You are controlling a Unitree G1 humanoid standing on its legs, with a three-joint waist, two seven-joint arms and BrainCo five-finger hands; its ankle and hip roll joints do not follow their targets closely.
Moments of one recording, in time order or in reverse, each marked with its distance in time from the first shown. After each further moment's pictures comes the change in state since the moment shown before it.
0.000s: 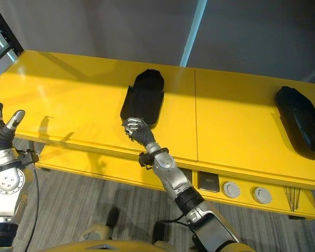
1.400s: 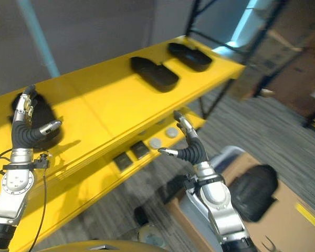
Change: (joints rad) left arm 0.007 0.064 -0.098 -0.046 0.156 0.060 -0.196; right arm 0.550 -0.188 -0.402 -0.548 -0.392 -0.082 -0.041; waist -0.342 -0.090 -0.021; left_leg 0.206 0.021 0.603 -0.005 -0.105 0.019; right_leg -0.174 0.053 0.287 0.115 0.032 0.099
